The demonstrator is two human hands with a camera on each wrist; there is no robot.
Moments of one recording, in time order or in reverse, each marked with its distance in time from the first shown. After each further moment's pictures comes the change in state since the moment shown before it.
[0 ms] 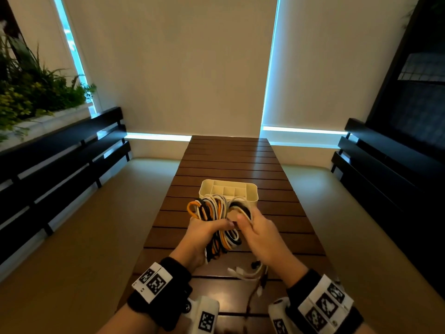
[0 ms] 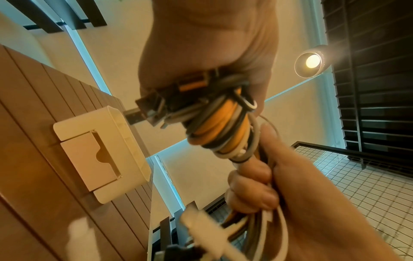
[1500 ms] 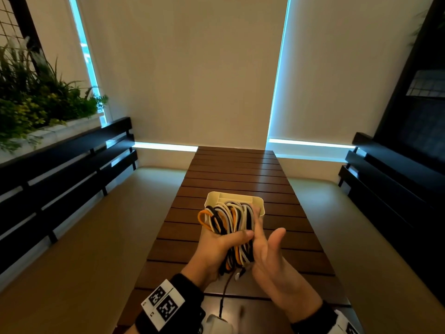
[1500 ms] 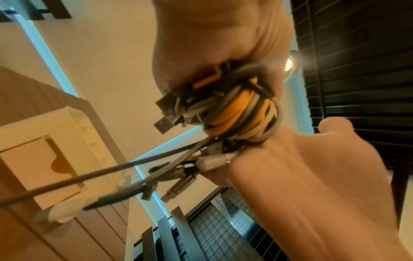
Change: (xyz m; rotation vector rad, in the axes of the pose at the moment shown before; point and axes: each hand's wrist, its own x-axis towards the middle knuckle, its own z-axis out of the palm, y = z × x) left_hand -0.010 0.017 0.016 -0.148 -0.160 0.159; right_hand -0.024 -0.023 -0.002 0.638 -0.221 -0.087
